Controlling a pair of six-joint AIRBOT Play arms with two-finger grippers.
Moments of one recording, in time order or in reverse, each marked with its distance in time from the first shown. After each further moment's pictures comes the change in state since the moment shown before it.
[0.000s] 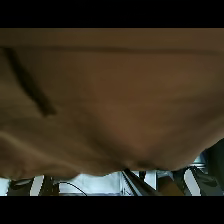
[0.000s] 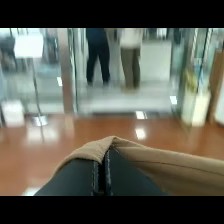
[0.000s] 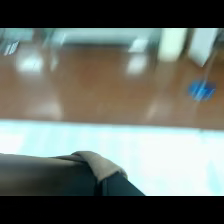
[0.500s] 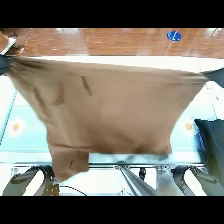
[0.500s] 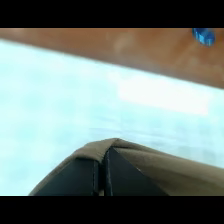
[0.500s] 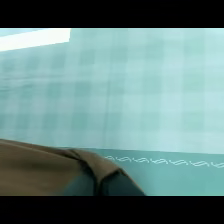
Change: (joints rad) left arm -0.116 -0.393 -0.406 -0.122 0.173 -0.044; right arm 0.001 -0.261 -0.551 0.149 -0.207 -0.116
